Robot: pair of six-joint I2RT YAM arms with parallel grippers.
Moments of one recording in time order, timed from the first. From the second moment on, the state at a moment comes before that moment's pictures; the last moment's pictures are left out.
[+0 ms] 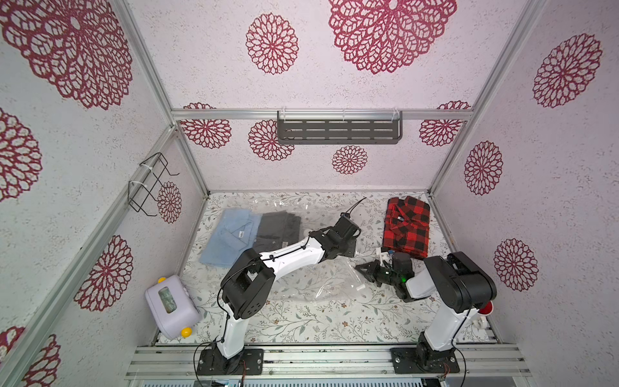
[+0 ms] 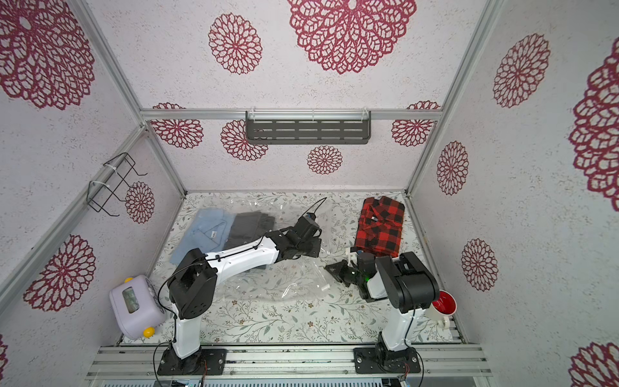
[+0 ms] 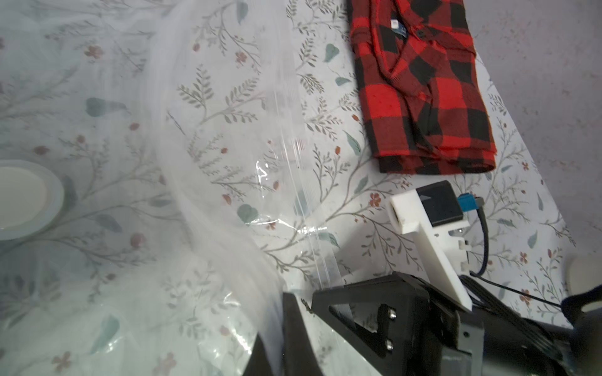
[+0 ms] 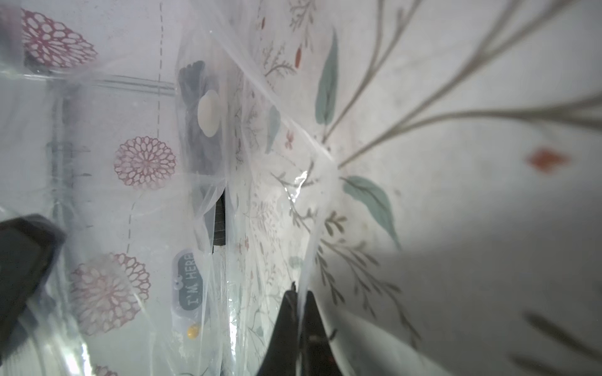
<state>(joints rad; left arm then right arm) -0.83 2.00 1.55 -0.40 -0.15 -0.51 0.26 1.83 0.43 0.84 -0.66 1.00</state>
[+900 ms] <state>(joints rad) -0.70 2.03 1.60 -0.41 -0.01 -0.51 0.14 1.46 0.83 -0.01 -0.06 0.48</state>
